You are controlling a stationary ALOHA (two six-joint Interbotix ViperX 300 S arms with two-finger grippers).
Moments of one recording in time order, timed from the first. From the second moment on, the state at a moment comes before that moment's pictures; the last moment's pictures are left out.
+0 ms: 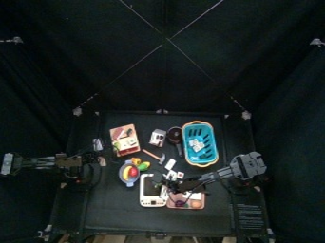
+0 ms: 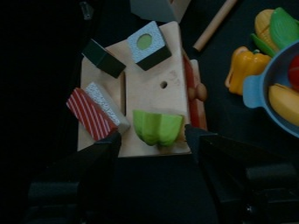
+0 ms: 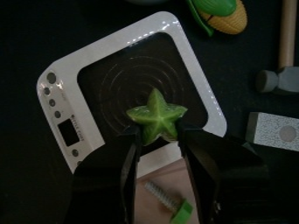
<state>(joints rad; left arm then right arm) 0.19 -0.95 1.21 0.77 0.55 -0.33 0.23 0.19 0.31 -0.53 0.58 1.00</state>
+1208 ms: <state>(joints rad) 0.23 -0.86 1.21 0.79 0.53 -0.33 0.23 0.19 0.33 -0.54 0.57 0.99</state>
